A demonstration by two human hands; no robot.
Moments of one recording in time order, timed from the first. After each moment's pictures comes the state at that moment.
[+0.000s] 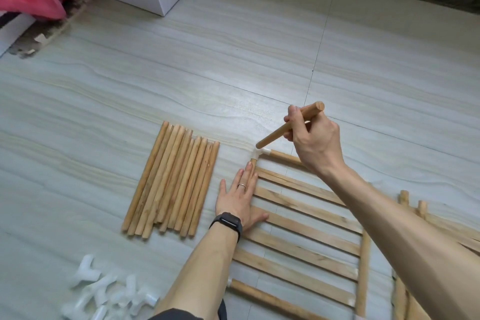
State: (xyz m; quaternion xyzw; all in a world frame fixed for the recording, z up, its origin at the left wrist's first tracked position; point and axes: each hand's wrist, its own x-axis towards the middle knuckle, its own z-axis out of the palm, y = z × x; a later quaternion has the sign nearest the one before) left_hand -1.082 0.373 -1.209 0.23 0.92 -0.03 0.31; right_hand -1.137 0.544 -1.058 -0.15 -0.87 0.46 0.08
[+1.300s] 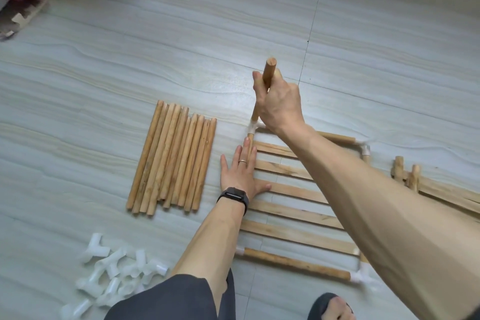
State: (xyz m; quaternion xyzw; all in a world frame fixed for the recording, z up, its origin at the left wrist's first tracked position) left_hand -1.074 0.386 -1.208 0.18 0.94 -0.04 0.30; right_hand -1.166 0.494 -1.068 -0.16 -0.92 0.37 0.02
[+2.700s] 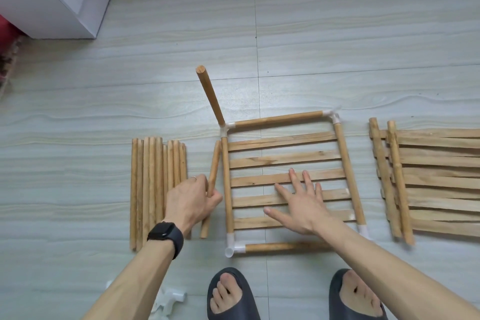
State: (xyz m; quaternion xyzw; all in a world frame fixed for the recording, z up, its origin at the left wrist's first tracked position) left_hand -1.086 0.307 -1.142 0.20 0.96 0.03 0.21; right_hand -0.947 0.552 -1.177 -0.14 -0.91 0.21 -0.34
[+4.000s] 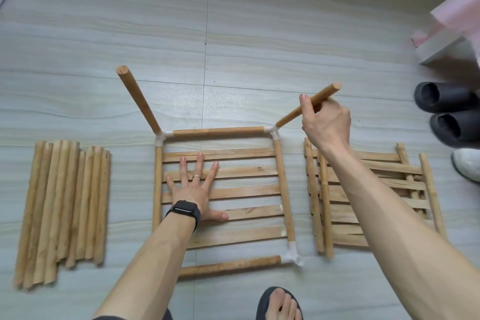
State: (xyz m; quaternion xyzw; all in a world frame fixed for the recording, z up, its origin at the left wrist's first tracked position) left_hand -1.069 0.463 -1.196 0.28 0.86 -0.10 0.41; right_hand -1.035 0.748 -1.070 -0.38 -0.89 0.23 0.12
